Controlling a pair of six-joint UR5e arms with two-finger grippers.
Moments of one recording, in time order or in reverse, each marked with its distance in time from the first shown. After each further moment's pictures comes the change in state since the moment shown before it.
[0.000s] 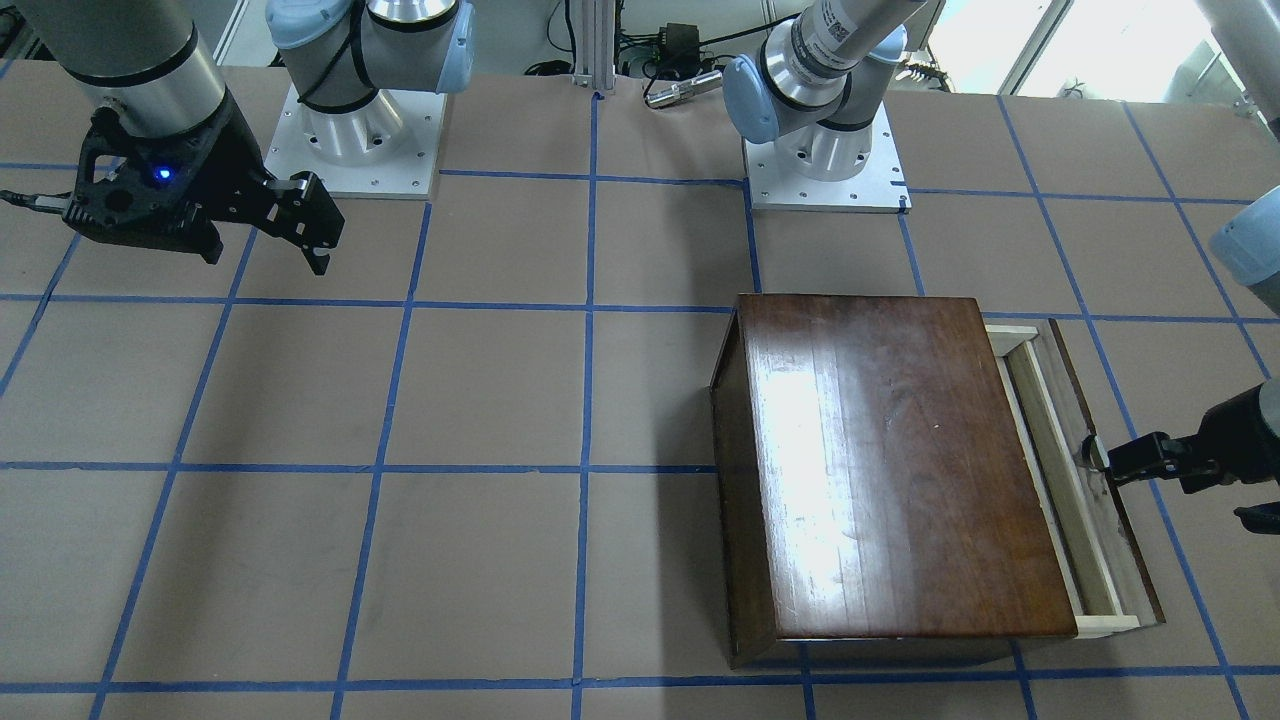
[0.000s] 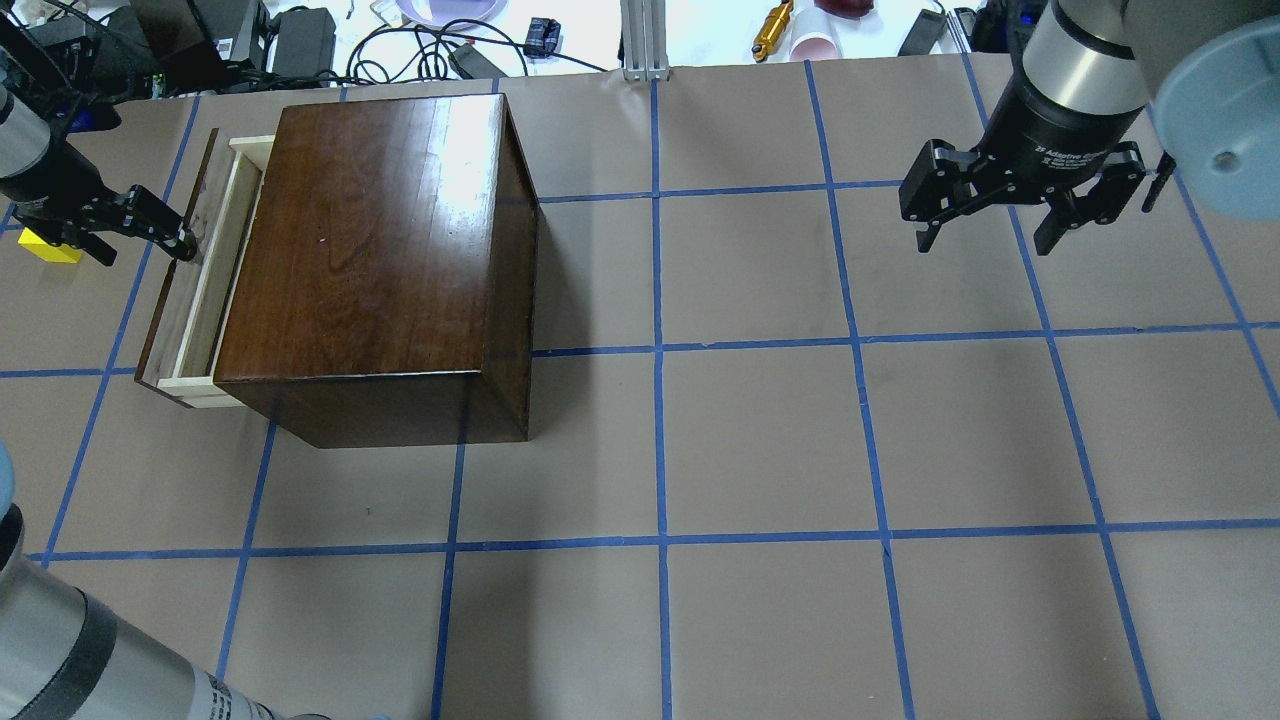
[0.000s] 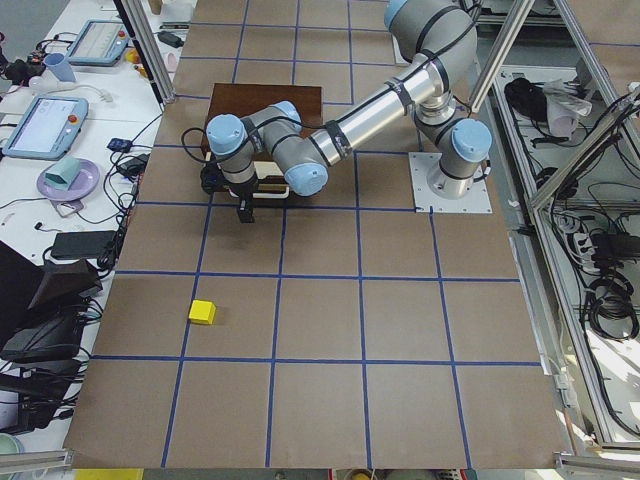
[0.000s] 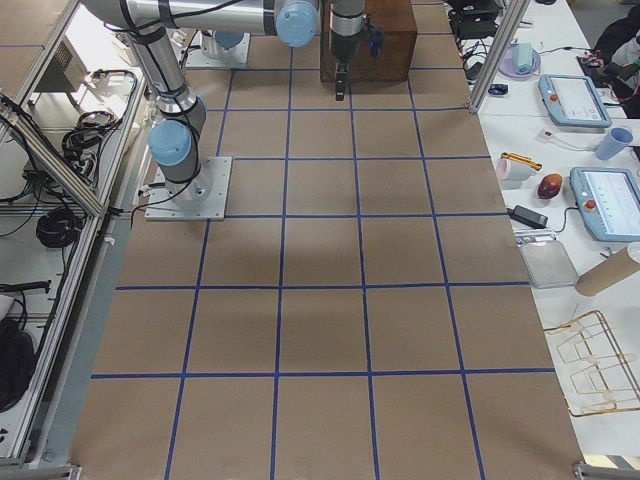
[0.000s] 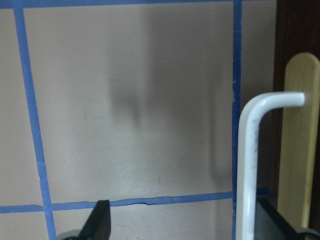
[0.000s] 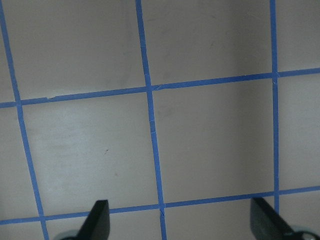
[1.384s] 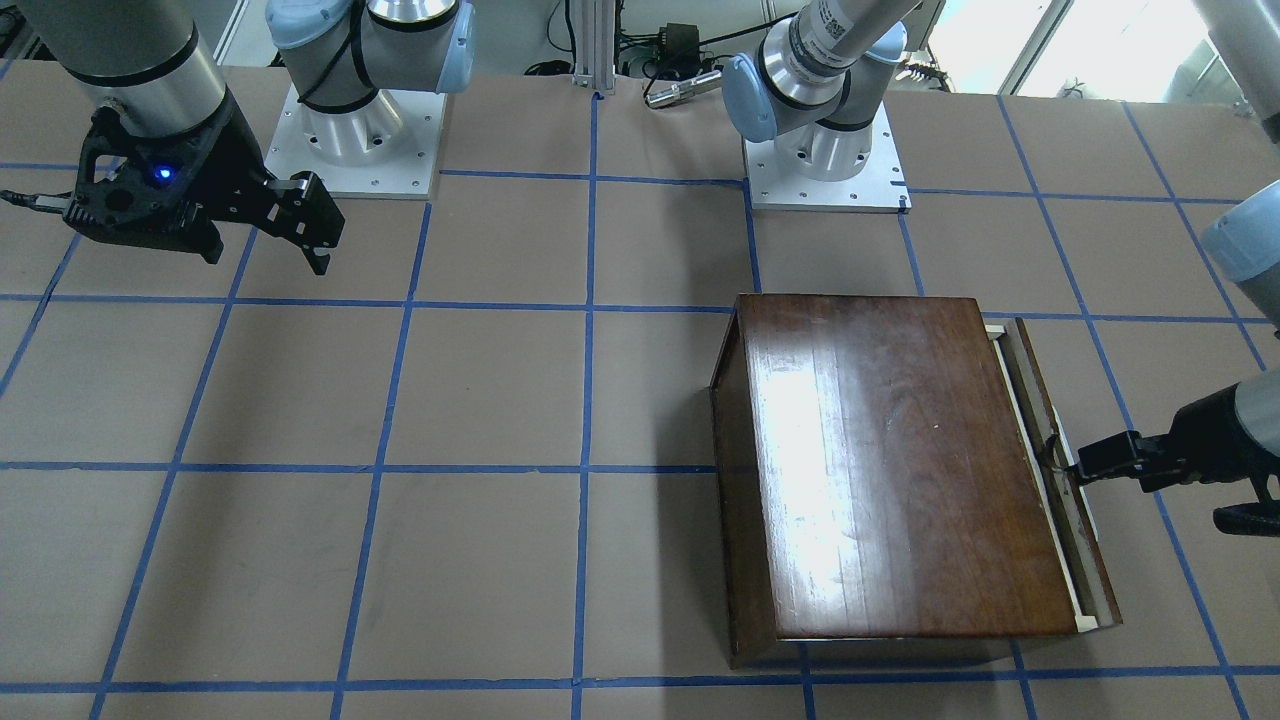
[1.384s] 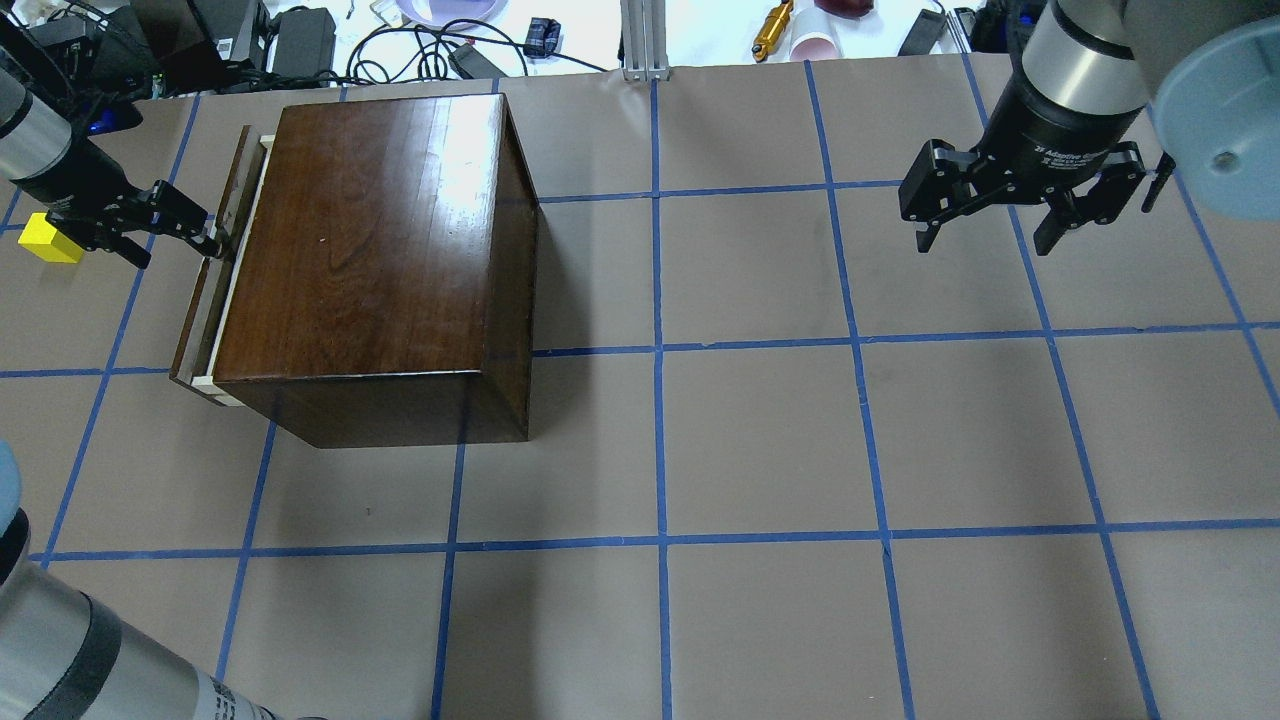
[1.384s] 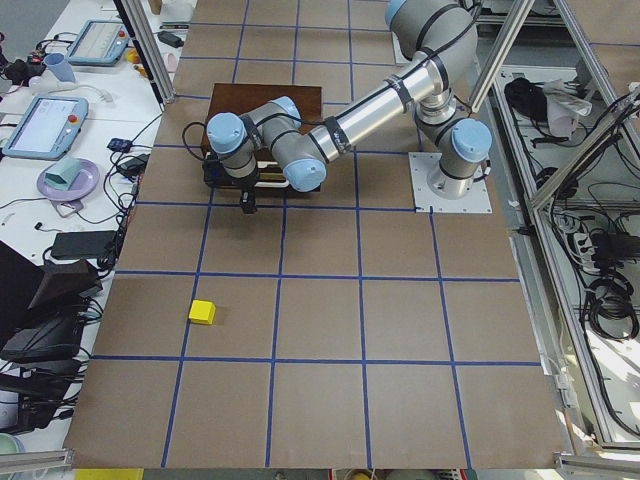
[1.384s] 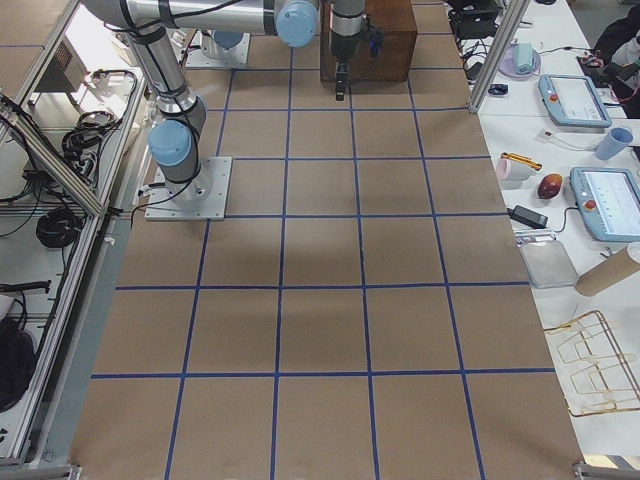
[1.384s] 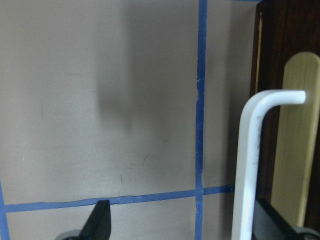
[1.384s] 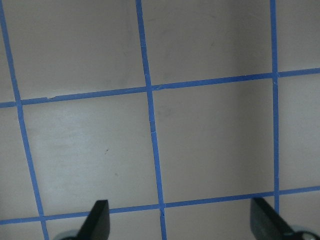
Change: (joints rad) left arm -0.018 0.006 -0.006 -0.057 -0.078 -0.027; right arm 0.000 0.000 0.000 0.000 0.000 0.000
